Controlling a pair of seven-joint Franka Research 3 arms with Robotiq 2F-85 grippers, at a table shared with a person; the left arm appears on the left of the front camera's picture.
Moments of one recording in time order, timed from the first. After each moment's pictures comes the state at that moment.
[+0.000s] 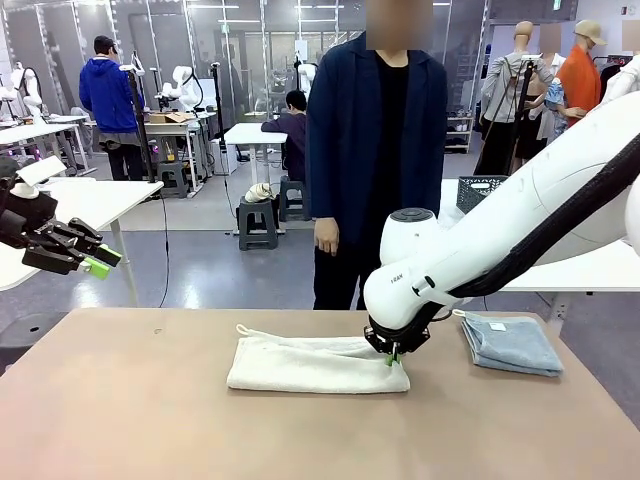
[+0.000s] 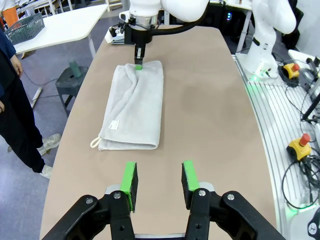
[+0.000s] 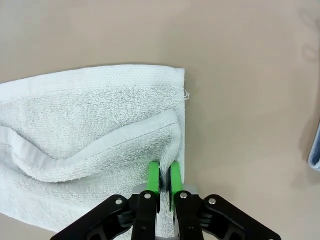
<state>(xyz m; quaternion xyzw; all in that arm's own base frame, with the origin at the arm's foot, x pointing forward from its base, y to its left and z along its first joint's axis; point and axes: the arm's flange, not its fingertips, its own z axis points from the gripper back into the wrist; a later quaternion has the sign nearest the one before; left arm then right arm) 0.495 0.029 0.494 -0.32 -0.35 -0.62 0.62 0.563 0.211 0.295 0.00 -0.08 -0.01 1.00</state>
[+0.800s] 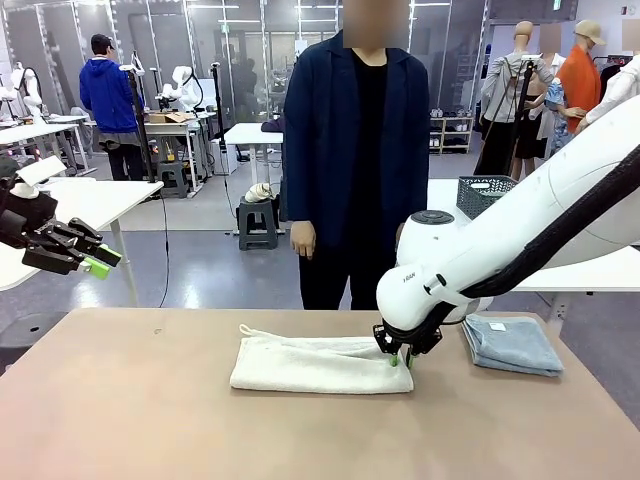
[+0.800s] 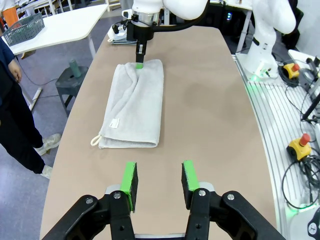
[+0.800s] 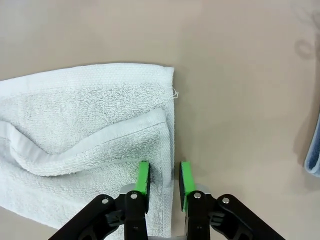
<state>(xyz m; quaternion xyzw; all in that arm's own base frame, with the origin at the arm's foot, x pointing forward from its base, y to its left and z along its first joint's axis) 0.495 0.029 0.494 -0.32 -0.35 -0.62 0.62 0.559 0.188 0.292 0.02 -0.09 -0.01 1.00</state>
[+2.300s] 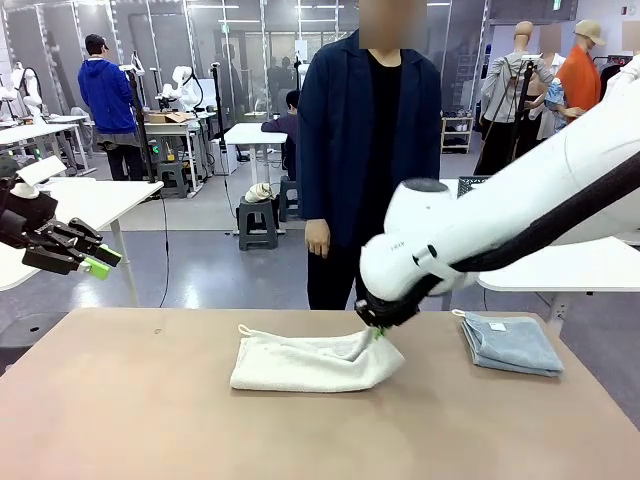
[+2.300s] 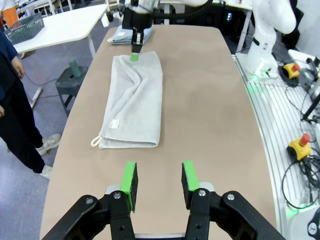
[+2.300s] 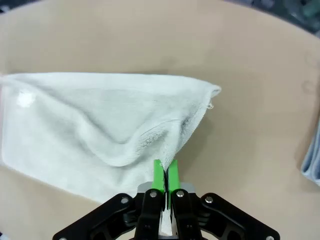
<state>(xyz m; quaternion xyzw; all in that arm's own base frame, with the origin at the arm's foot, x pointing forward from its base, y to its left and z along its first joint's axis) 0.495 0.029 0.494 -0.32 -0.35 -0.62 0.62 0.557 0.232 0.363 0.06 -0.12 0.05 0.99</state>
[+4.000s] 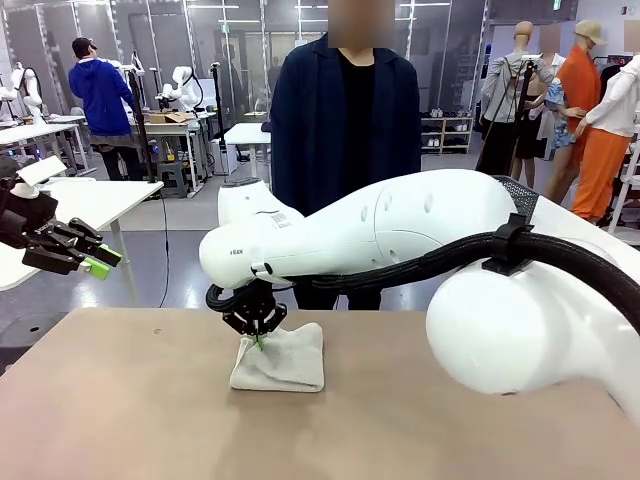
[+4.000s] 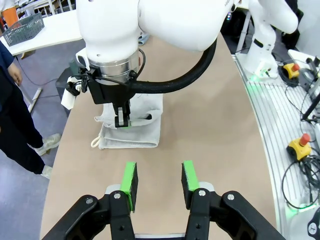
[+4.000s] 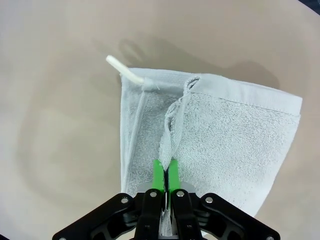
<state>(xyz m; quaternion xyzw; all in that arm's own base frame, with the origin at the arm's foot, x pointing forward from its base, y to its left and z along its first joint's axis) 0.495 0.029 0.494 -0.32 -0.35 -0.62 0.62 0.583 0.497 0.337 0.00 -0.03 0.05 1.00</state>
